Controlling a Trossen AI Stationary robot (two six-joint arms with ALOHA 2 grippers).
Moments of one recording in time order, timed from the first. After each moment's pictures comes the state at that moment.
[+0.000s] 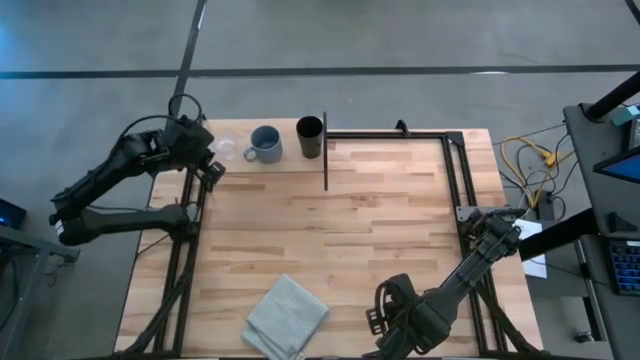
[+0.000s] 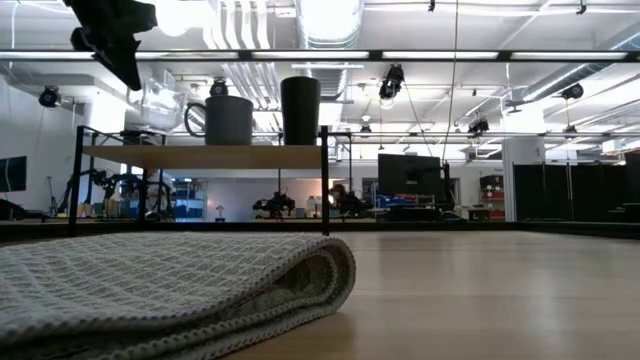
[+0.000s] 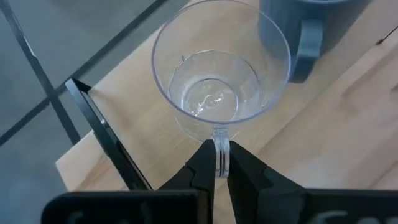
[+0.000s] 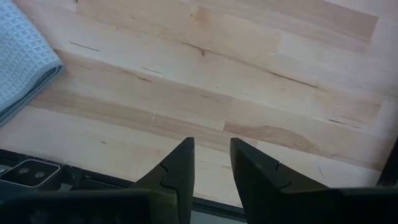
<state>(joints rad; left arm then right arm) 0.58 0.84 1.15 -1.24 -0.36 -0.13 0.77 2.04 1.96 -1.54 0.13 2.07</state>
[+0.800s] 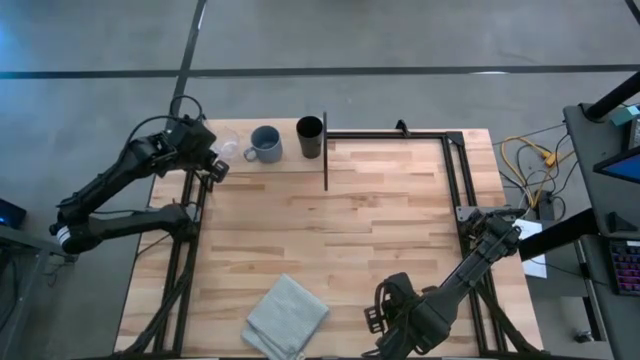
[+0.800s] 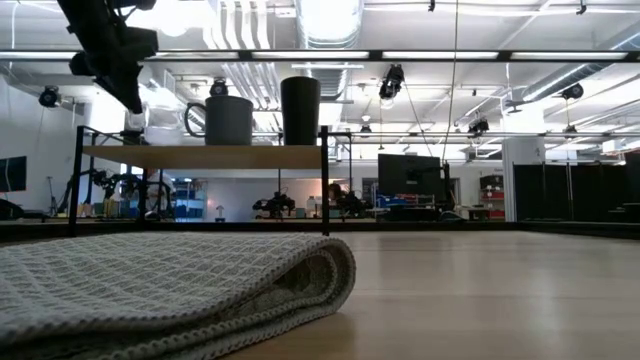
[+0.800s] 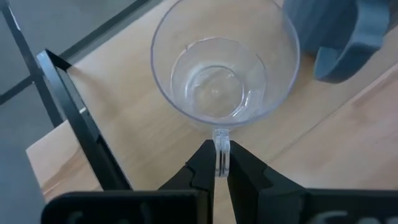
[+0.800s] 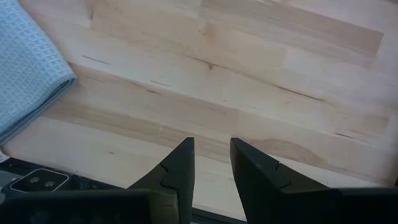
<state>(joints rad) 0.71 0.82 1.00 -1.11 -0.27 -0.12 0.77 2.04 1.96 -1.54 0.19 2.07</state>
